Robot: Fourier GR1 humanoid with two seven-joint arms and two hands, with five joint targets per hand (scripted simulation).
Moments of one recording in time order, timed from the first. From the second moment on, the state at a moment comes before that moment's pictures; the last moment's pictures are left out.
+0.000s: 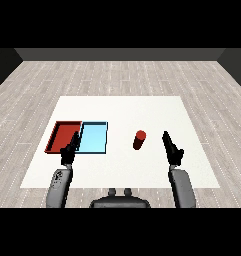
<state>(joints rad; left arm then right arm) -0.01 0.12 0.00 -1.55 -0.05 0.02 0.00 0.00 -0.12 -0.03 -1.58 0.02 0.01 -0.03</state>
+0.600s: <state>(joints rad) -0.04 0.06 0.04 -1.62 0.03 -0.02 -0.24 -0.11 -0.20 -0.19 -1.45 -0.13 0.17 -0.25</state>
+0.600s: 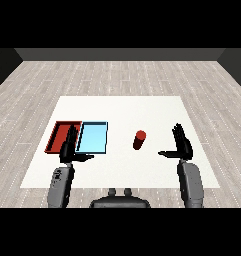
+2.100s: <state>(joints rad) -0.04 0.04 0.05 -1.59 0.09 -0.05 -0.41 -0.29 -0.16 -0.19 -1.10 -0.16 0.23 -0.39</state>
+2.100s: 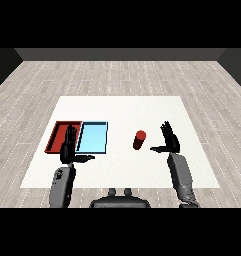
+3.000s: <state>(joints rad) -0.01 0.04 0.06 -1.61 0.10 -0.06 -0.42 -0.41 -0.06 -0.14 -0.85 -0.15 0.22 -0.48</state>
